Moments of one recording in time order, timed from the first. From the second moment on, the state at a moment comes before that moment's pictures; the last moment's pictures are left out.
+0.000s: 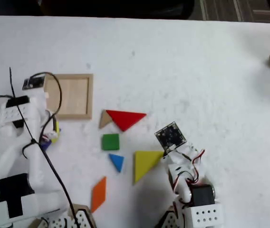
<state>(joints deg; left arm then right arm) -22.3 -6.9 34.2 71.7 -2.7 -11.0 -101.8 96.4 59.9 28.4</state>
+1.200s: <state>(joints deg) -27.6 4.1 36.1 52.3 -44.3 -11.0 -101.8 96.4 60.0 28.4</state>
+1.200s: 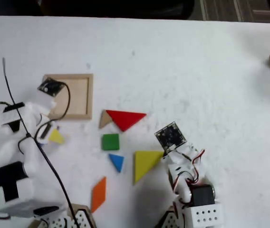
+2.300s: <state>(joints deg) -28.5 10.0 30.0 59.6 -33.9 -11.0 -101.8 96.4 60.0 28.4</state>
